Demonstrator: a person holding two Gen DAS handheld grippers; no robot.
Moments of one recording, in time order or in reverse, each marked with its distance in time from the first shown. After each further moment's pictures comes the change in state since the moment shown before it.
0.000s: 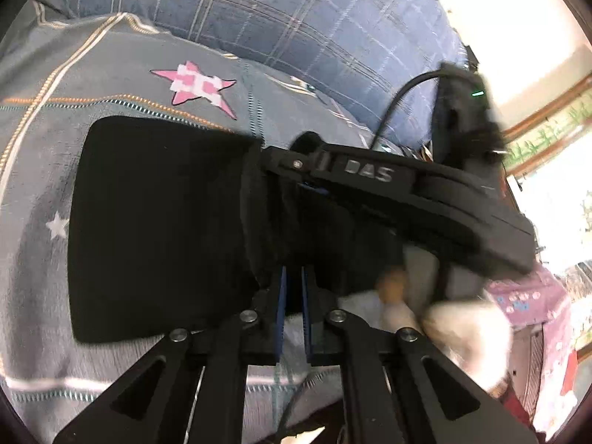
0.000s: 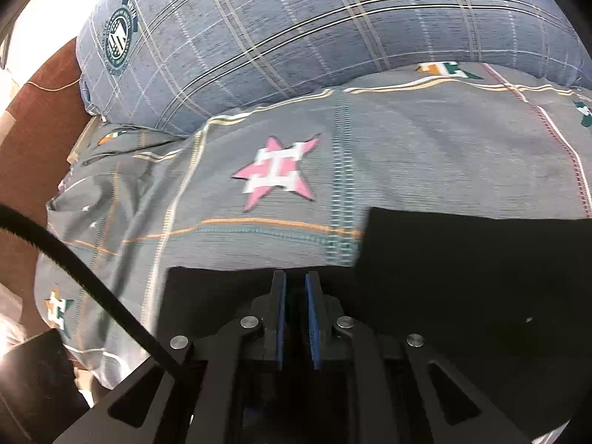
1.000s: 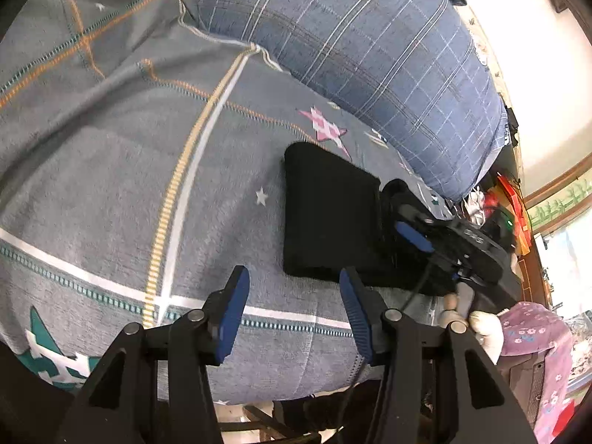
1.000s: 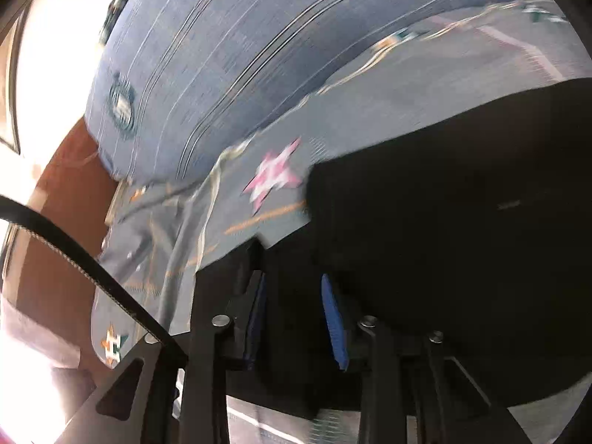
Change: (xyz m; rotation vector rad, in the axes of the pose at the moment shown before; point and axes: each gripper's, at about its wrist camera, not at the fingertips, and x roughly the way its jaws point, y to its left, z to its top) left arm -0.101 0.077 -0.044 -0.195 -0.144 0.154; right arm -0.030 -0.046 -0.042 0.272 -0.122 0.195
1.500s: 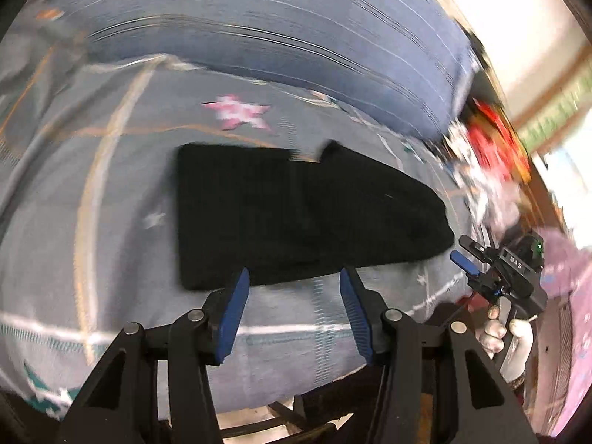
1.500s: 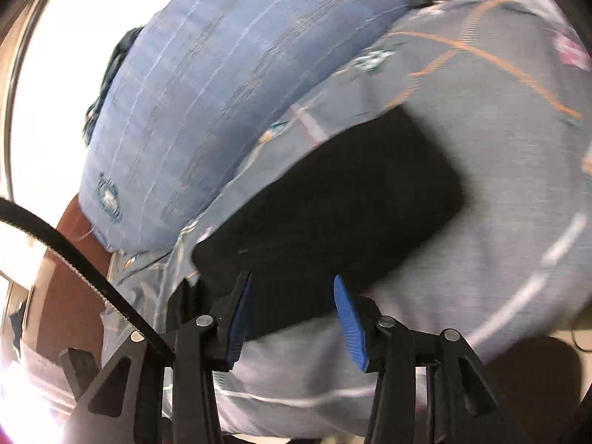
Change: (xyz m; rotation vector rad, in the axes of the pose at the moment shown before) left arm 0.035 -0.106 0.003 0.311 0.110 0.011; right arm -0.187 -0.130 -0.022 0.174 -0.205 -0.068
